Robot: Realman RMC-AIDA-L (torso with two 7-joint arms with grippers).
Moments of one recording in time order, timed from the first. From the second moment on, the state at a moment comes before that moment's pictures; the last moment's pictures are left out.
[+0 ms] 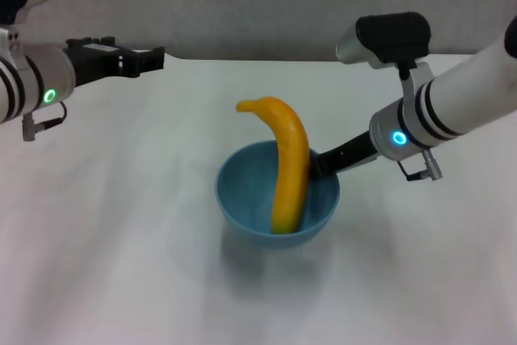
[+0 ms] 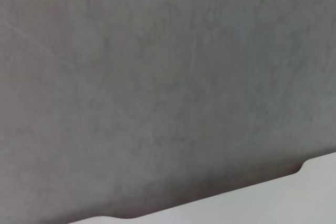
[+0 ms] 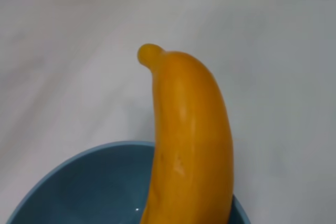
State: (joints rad) left arm -0.53 -2.02 -1.79 -1.06 2.16 -0.53 0.75; right arm 1.11 2.02 1.82 0.32 -2.25 0.86 -0.60
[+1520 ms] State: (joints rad) left arm -0.38 -2.03 -1.35 -0.88 2.17 0.40 0.92; right arm 1.06 2.02 1.79 0.27 -2.24 0.86 -0.59
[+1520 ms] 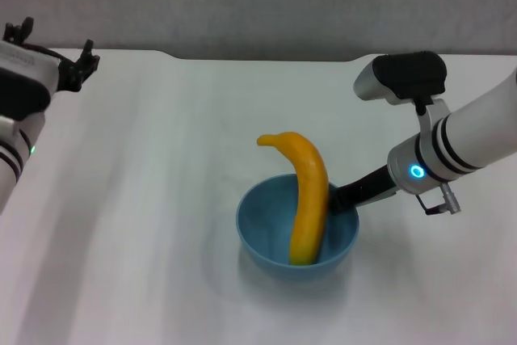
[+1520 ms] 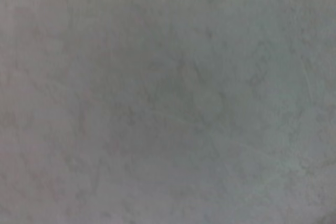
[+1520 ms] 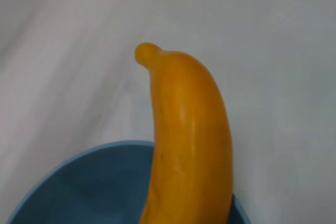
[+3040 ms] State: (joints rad) left arm -0.38 -2.03 -1.20 -0.71 2.29 0.67 0.81; right arm 0.90 2.02 1.61 0.49 -2.13 0.80 -0.60
